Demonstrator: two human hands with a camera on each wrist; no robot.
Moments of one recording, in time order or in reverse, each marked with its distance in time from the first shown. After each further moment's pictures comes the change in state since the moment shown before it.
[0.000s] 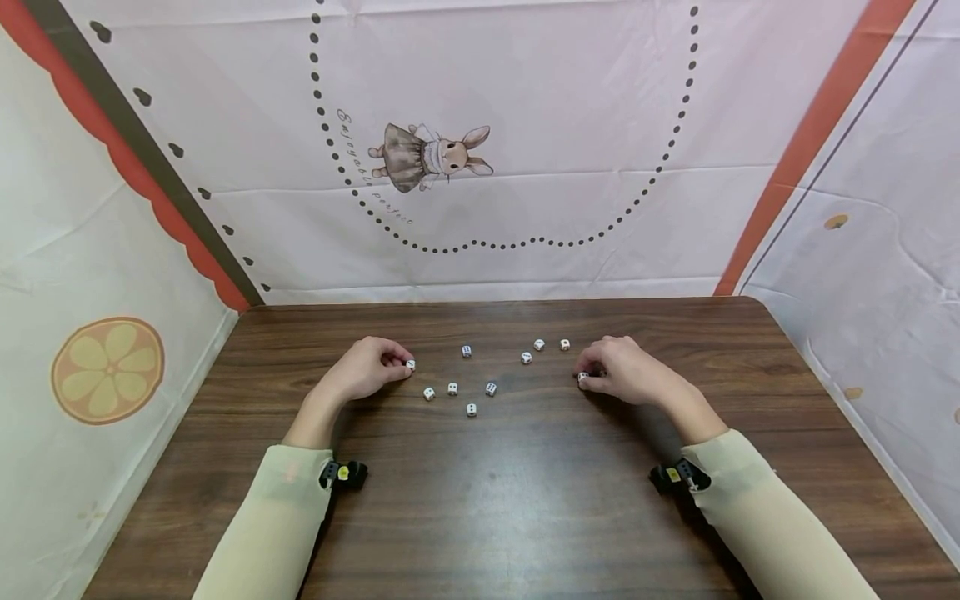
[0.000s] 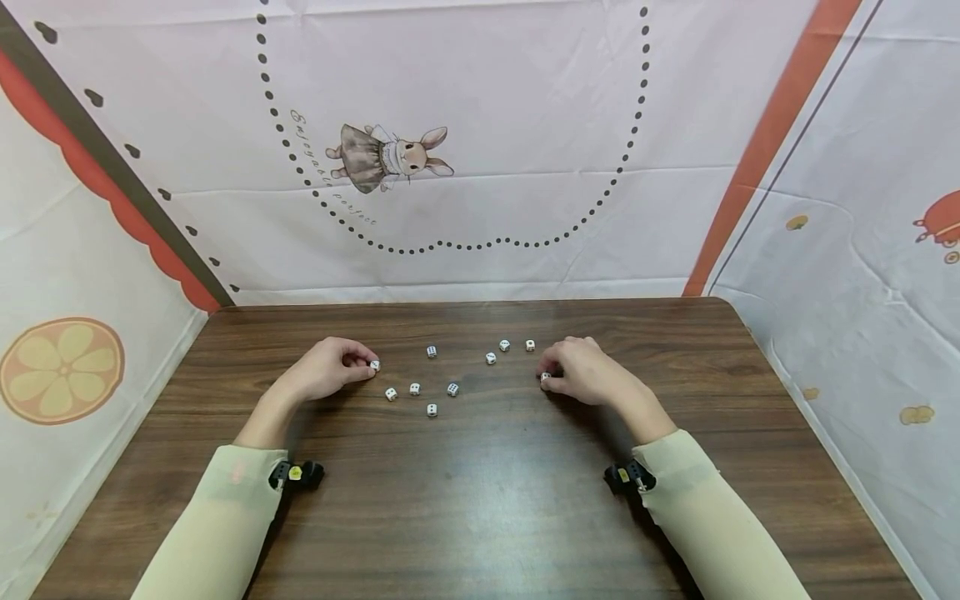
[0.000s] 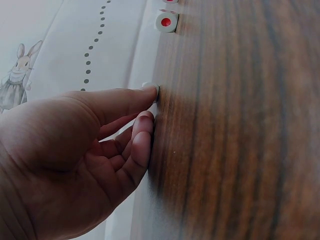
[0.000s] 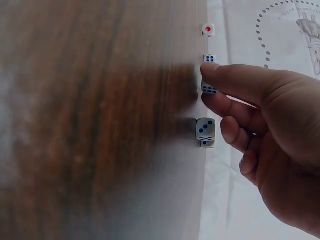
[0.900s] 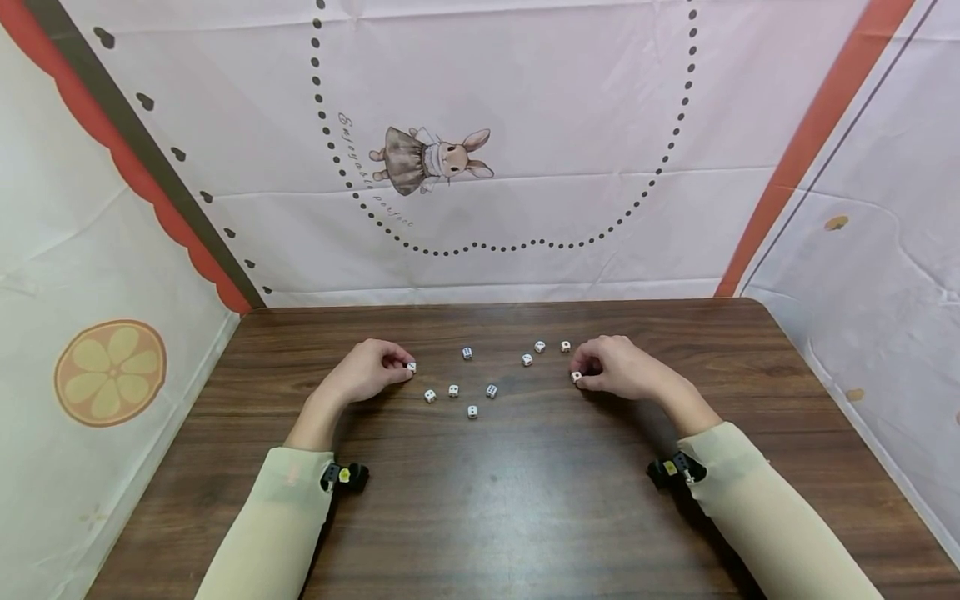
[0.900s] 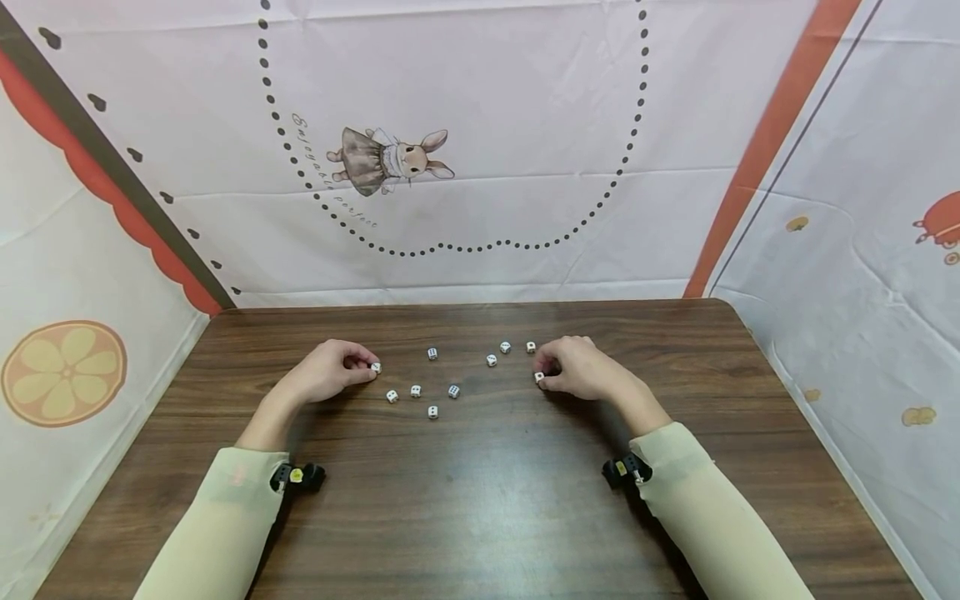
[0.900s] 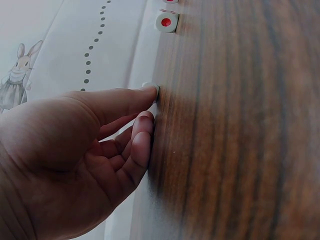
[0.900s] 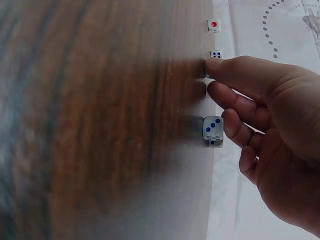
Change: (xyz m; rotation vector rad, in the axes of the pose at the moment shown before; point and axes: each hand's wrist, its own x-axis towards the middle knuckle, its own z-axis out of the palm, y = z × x) left_hand 0.000 -0.002 0.001 0.006 0.001 0.002; right_hand 0.011 0.005 0.002 0.156 -0.050 0.091
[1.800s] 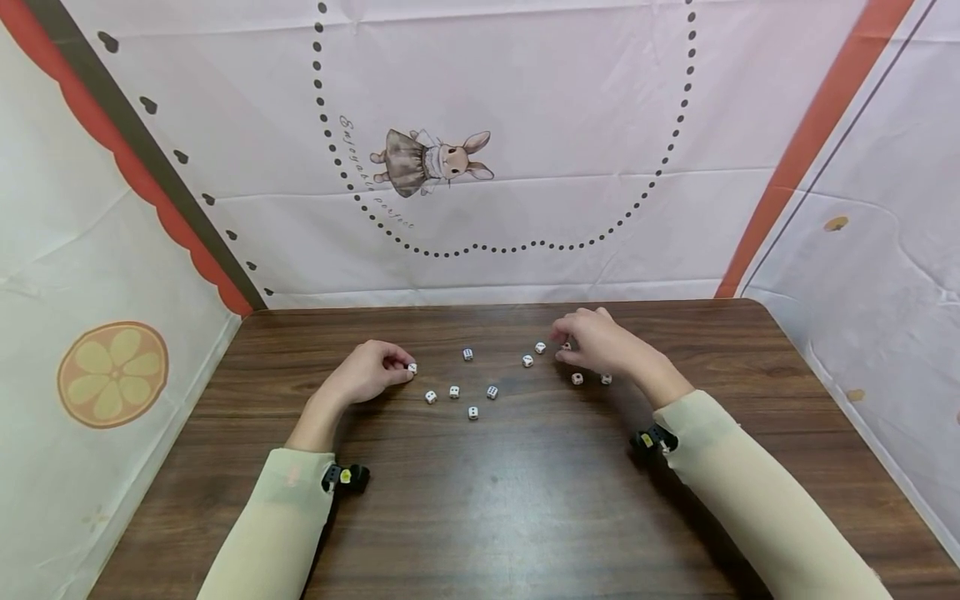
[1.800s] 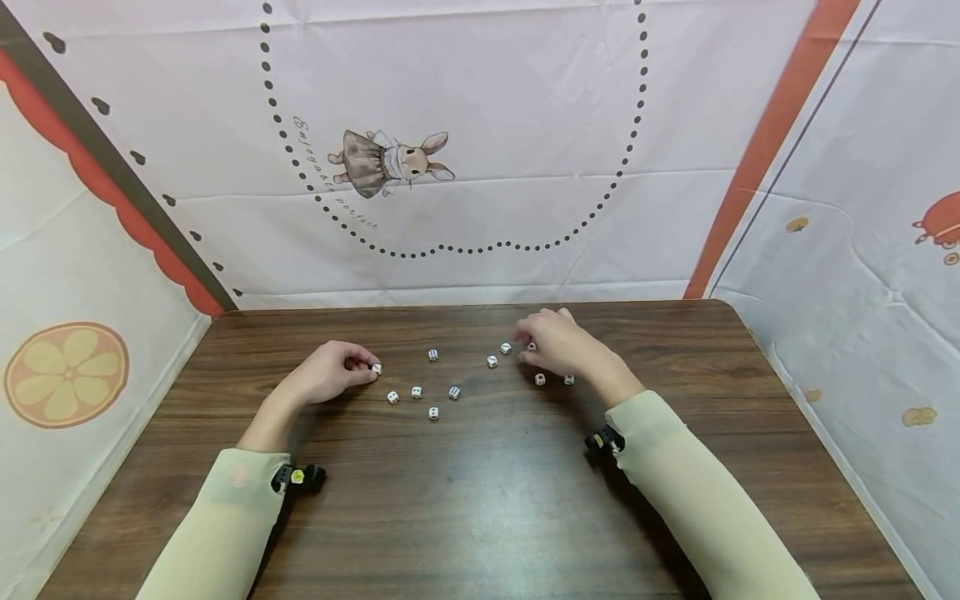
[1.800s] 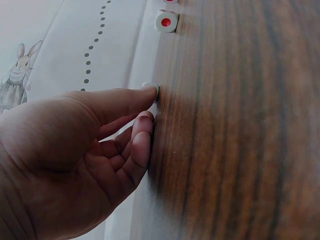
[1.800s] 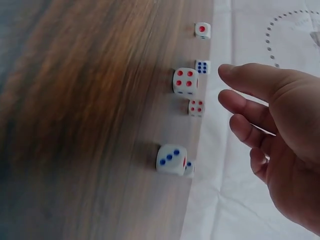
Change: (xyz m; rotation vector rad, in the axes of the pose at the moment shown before) left_hand -0.001 0.001 -0.001 -0.001 -0.002 -0.004; right_hand 0.039 -0.021 -0.015 -0.199 0.056 -0.065
